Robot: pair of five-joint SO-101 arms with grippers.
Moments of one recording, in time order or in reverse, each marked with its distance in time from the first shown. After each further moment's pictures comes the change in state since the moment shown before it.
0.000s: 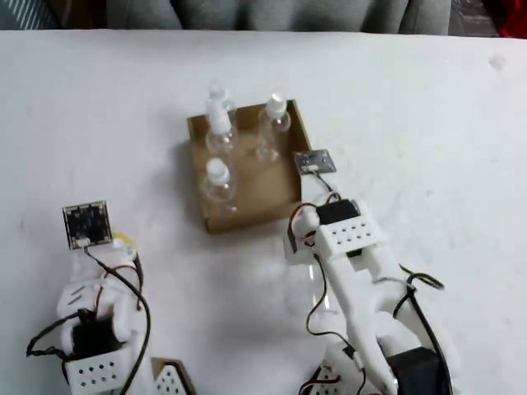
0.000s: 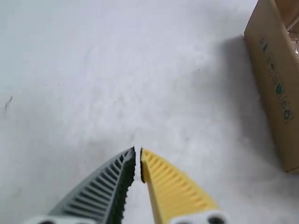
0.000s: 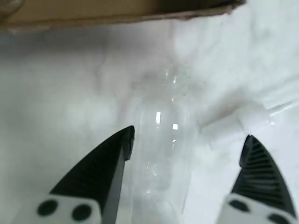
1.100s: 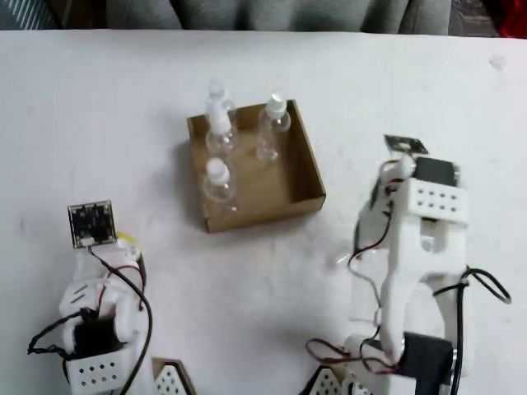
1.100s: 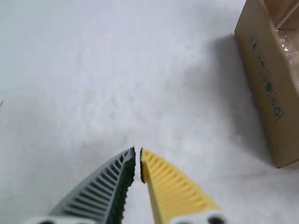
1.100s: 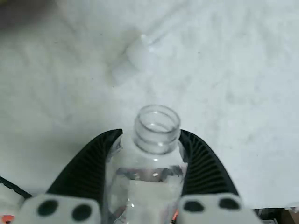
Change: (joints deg) left arm 1.8 0.0 0.0 0.0 0.0; right arm 24.0 5.6 -21.7 28.0 7.6
